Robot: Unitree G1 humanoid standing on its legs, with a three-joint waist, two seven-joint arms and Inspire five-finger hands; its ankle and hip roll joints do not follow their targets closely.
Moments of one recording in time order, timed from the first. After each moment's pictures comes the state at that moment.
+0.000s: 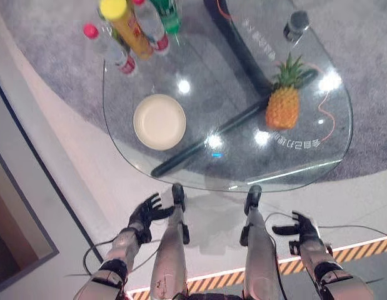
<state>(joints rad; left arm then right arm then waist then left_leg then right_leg) -0.35 0.30 -0.19 1.04 -0.62 -0.17 -0.07 -0.37 -0.40 0.16 1.17 0.23 -0.14 -0.31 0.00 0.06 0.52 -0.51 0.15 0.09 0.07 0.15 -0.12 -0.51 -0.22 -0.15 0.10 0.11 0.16</state>
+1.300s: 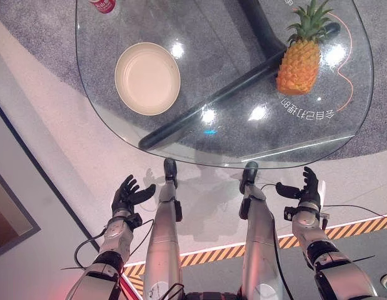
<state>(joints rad) -0.36 0.34 -0.14 1.02 -0.69 -0.28 0.07 -0.47 -0.40 0.16 1.11 0.26 -0.22 -0.54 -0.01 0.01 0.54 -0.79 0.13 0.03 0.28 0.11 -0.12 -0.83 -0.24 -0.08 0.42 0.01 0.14</state>
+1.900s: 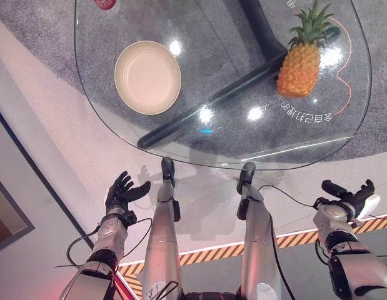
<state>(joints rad) -0.37 0.38 -0.15 1.02 -0.69 -0.29 0.07 -0.58 -0.52 -0.02 1.12 0.56 -0.25 -0.73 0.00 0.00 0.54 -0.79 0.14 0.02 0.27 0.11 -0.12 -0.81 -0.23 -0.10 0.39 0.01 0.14</state>
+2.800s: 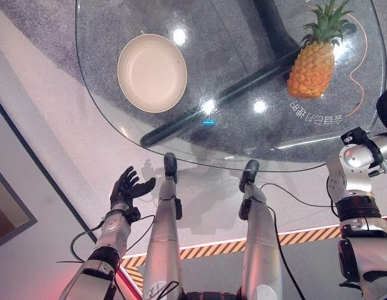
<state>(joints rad) -0.37 0.38 -0.18 0.94 -0.70 -0.26 0.08 -0.68 -0.59 -0.02 0.44 0.38 -0.38 -1.08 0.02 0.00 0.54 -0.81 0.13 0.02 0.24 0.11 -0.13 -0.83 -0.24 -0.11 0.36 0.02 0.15</state>
